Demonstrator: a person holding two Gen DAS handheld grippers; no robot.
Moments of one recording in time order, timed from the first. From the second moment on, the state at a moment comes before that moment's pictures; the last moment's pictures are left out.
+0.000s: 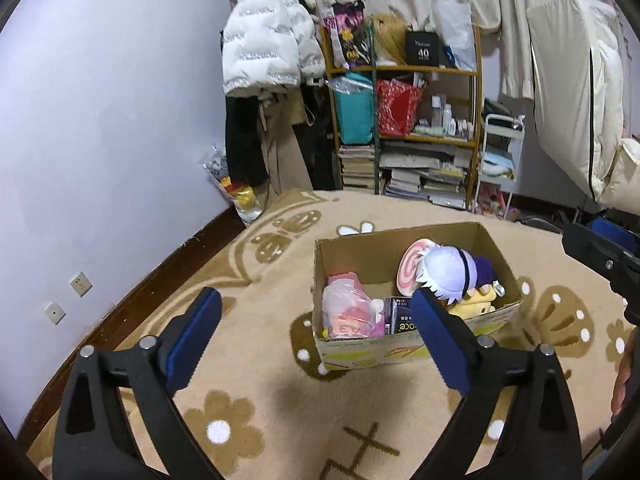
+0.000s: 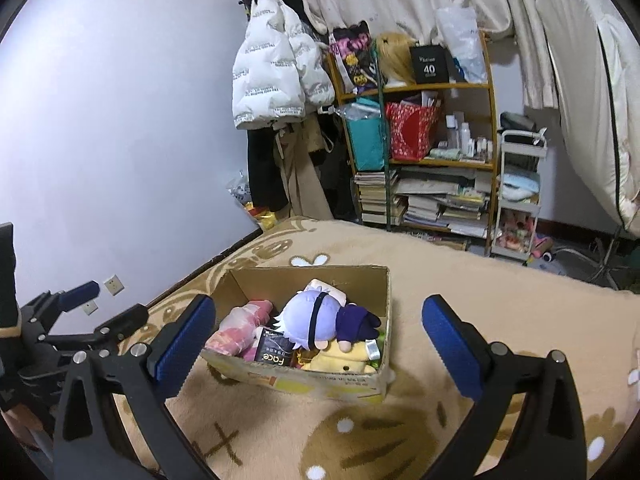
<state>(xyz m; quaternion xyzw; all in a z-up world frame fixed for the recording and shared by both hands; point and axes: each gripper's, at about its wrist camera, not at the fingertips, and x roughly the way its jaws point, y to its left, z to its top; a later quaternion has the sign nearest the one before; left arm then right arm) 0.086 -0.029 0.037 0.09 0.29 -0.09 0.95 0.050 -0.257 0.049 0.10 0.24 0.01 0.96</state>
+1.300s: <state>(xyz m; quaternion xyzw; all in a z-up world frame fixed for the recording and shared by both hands) 0.010 0.002 0.044 0.09 0.23 -0.07 0.97 -0.034 -0.247 0.052 0.06 0.20 -0.03 0.98</state>
